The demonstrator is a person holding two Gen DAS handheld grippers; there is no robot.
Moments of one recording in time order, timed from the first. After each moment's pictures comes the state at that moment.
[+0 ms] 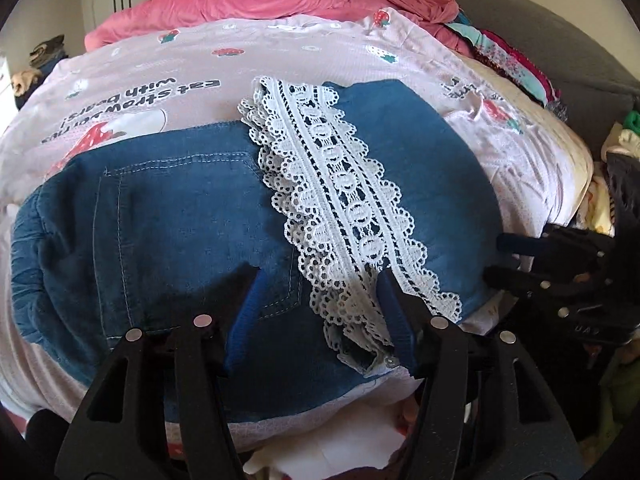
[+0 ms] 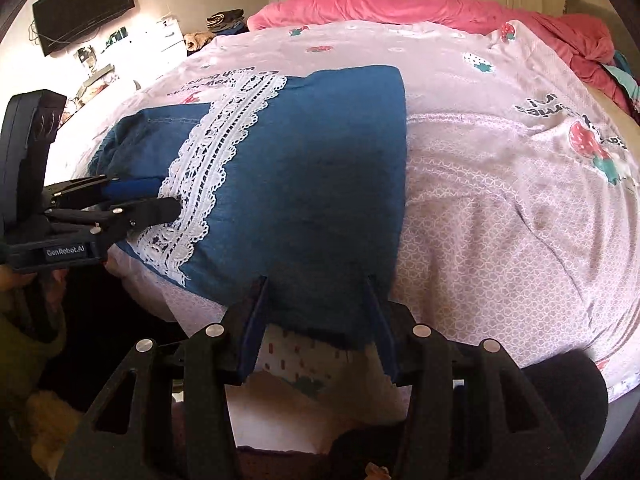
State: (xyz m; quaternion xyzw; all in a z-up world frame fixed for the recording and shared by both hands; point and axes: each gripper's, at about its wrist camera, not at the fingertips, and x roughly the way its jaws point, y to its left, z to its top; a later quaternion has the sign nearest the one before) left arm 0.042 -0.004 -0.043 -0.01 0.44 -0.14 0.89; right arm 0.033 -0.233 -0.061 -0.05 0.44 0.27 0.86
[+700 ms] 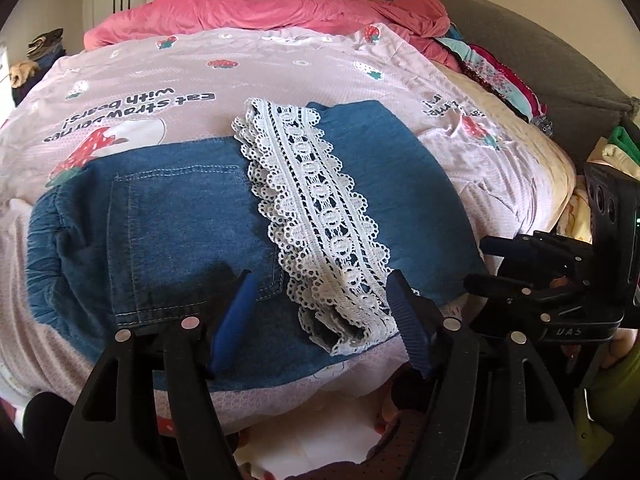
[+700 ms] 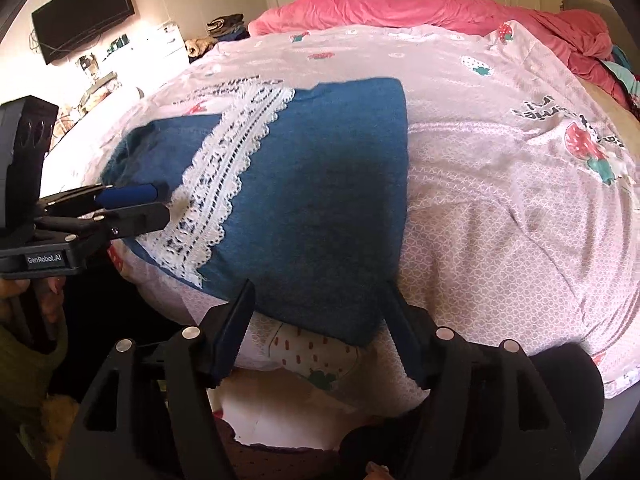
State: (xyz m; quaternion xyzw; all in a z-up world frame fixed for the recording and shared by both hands) left arm 0.024 -0.005 -0.020 -0.03 0.43 -0.15 0.89; right arm 0.026 -0.239 -0.042 -0.03 0.43 0.27 0.86
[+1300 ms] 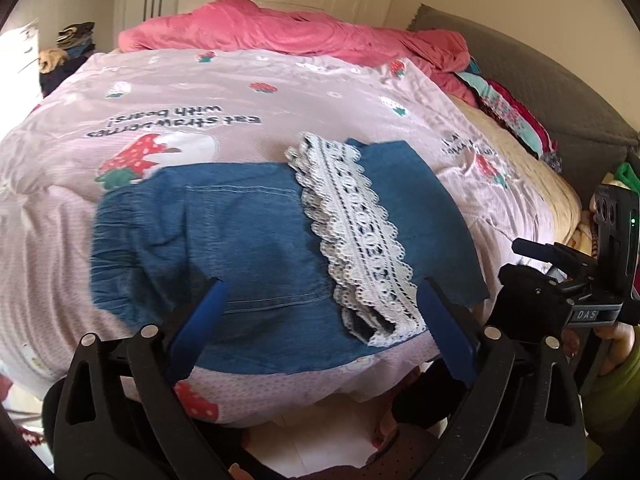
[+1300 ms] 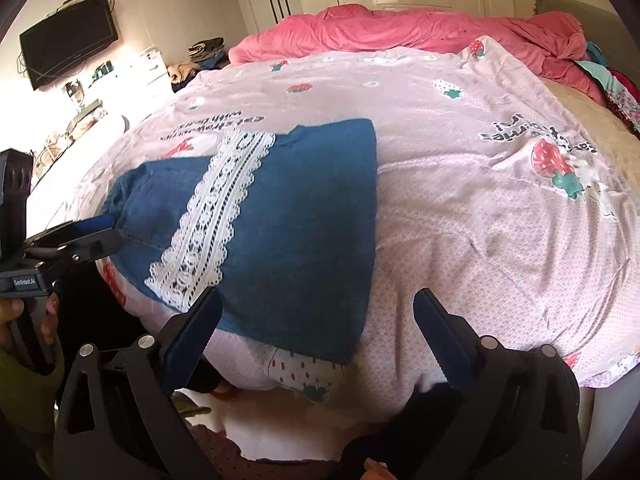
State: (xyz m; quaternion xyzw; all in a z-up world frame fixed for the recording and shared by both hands) left arm 0.001 0.037 0.006 -0.07 0.39 -0.11 0.91; right arm 0.027 -0.249 -0.012 0.00 0.41 0.24 0.88
